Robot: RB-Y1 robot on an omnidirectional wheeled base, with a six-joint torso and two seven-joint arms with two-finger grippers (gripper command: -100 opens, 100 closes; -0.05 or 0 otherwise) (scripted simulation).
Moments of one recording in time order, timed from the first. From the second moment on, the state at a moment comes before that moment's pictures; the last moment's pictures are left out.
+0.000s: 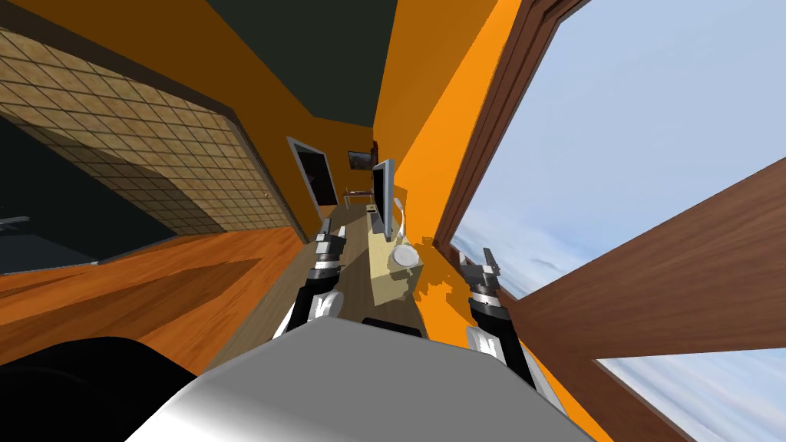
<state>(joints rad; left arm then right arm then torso) 0.49 -0.04 -0.04 -2.27 0.08 -0.46 0.00 0.47 -0.14 -0.04 -2.06 -0.02 -0.51 -0.40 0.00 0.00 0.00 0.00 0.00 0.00</state>
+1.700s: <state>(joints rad) 0.49 -0.04 -0.04 -2.27 0.08 -0.46 0.00 0.35 -0.21 -0.04 -1.81 -0.13 -0.42 -0.86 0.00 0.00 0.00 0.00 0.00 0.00</state>
